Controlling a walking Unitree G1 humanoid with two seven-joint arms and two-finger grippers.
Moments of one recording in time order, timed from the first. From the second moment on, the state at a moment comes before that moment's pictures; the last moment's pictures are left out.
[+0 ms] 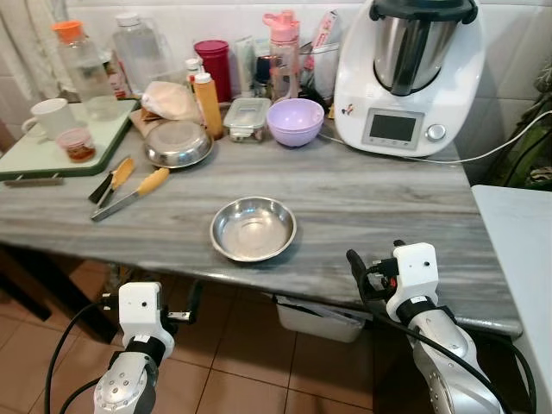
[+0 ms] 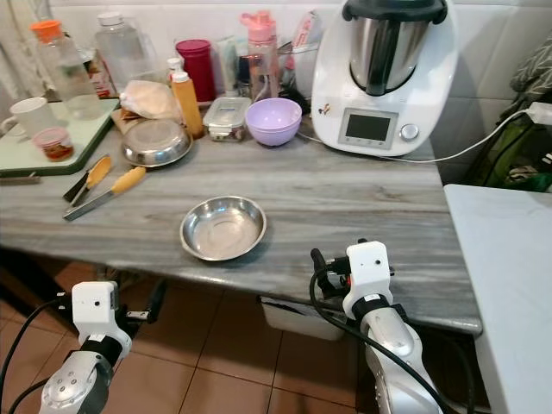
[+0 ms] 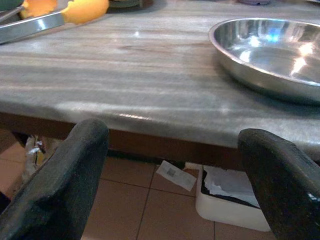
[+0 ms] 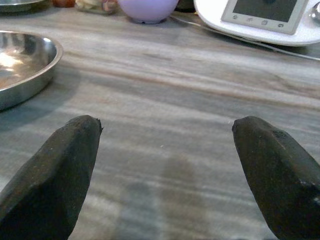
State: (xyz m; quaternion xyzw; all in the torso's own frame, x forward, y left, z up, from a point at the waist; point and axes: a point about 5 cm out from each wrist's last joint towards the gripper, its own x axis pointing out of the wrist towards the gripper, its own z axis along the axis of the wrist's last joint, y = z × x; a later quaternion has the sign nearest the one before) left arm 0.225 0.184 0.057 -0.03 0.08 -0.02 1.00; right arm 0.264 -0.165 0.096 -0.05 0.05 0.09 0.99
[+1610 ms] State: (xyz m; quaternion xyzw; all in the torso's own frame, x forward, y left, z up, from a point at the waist) left arm 0.227 0.183 0.057 -0.03 0.09 -0.03 0.99; right arm 0.282 -0.168 0.098 -0.05 0.05 0.08 0.99
